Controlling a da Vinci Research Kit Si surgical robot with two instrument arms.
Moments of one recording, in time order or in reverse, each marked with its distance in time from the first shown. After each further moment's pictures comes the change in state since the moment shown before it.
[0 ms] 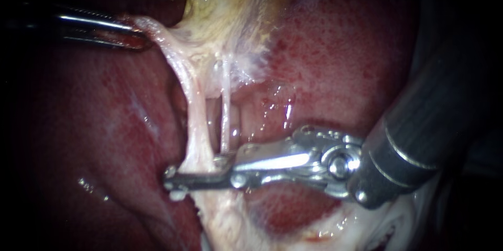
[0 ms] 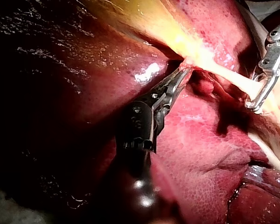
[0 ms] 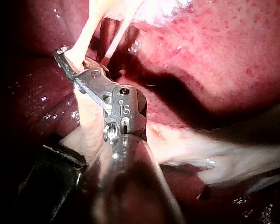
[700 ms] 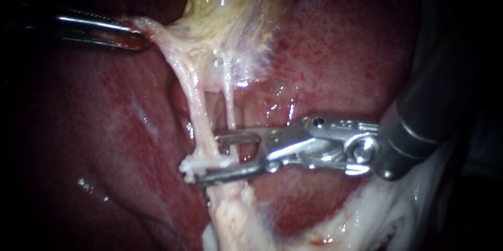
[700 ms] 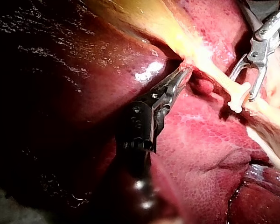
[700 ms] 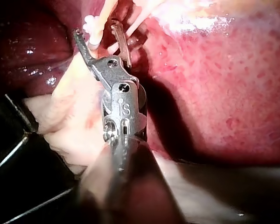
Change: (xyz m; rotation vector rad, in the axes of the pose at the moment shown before) right arm -0.002 0.004 -0.004 -0.177 0.066 -0.454; left arm 0.000 0.000 0.000 0.000 -0.001 0.000
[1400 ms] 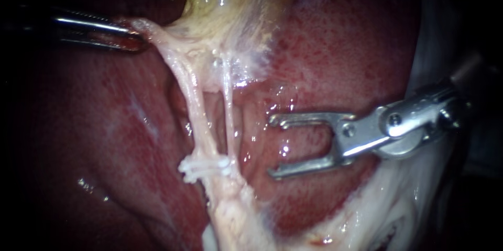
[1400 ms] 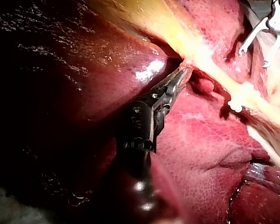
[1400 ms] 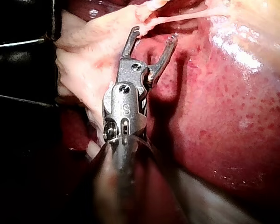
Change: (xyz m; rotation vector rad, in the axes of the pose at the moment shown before) right arm 0.002 -0.002 -0.012 -0.061 -0.157 -0.329; left arm 0.000 0.000 0.000 -0.002 0.000 0.003
